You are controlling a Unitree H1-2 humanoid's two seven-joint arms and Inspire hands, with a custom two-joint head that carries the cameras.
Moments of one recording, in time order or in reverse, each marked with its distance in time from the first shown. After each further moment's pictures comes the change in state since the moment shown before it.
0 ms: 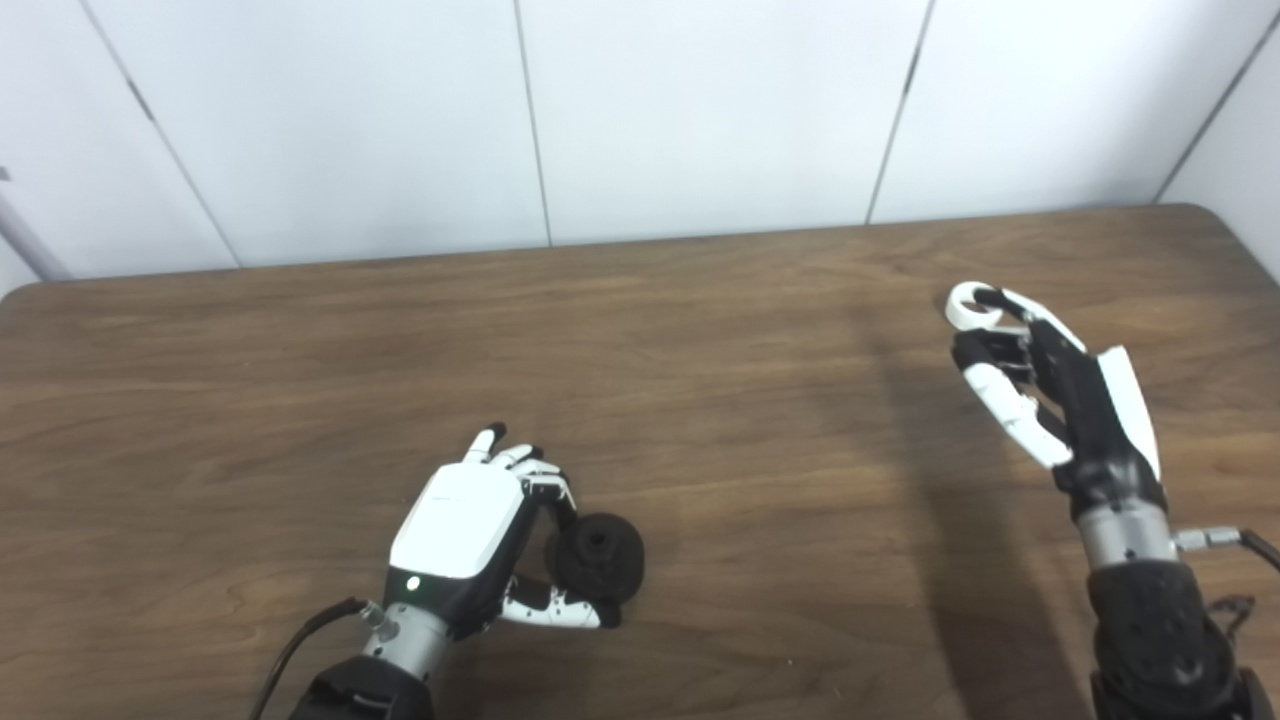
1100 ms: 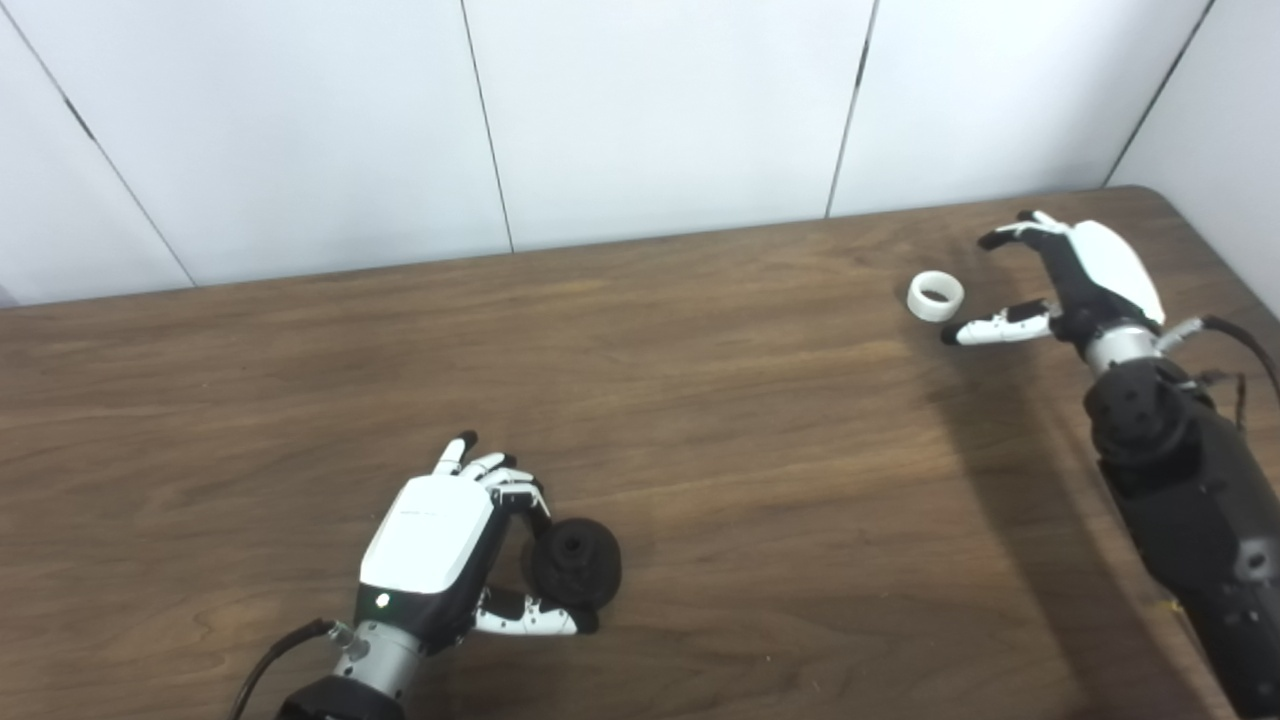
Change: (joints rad) left arm 0.005 0.003 0.026 0.025 -0.026 -0.037 0.033; right arm -0.377 -0.294 0.104 0.556 -0.146 0.075 0.114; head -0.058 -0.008
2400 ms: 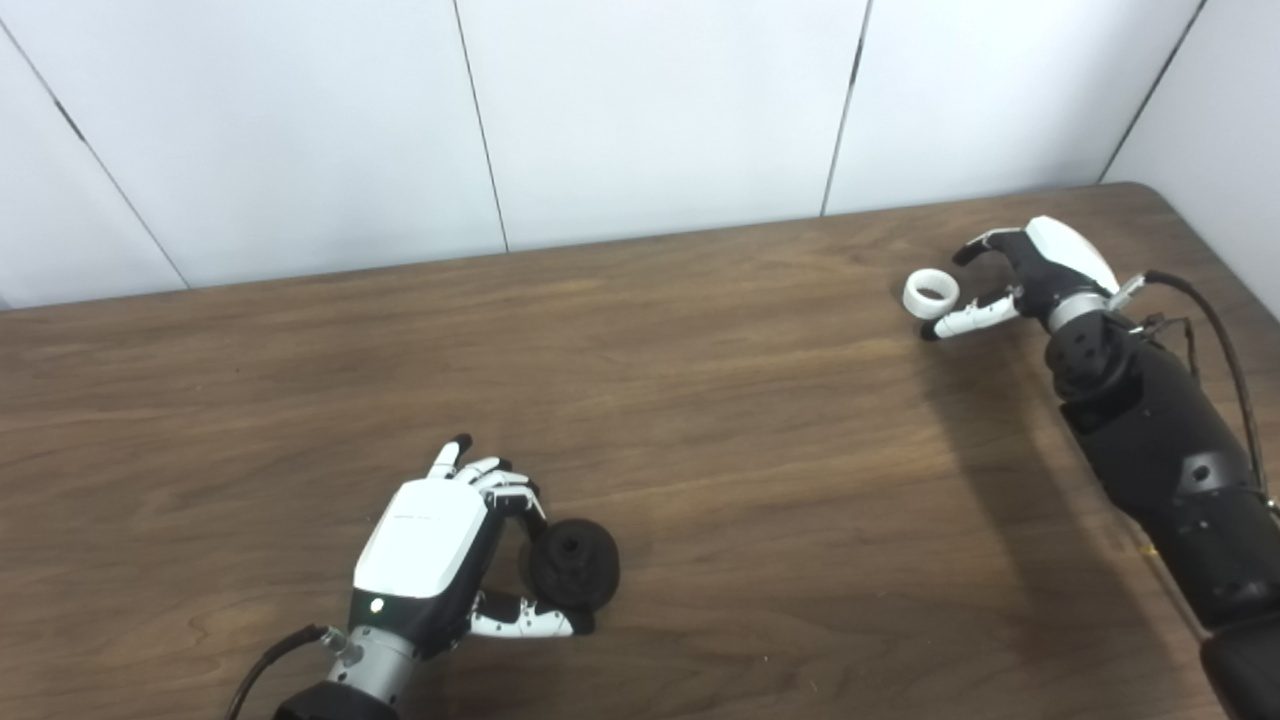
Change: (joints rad) left arm 0.011 0.001 0.010 -0.006 -0.006 -0.006 -0.002; right arm -0.143 -0.007 0.091 0.217 -0.005 0.059 0.032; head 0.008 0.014
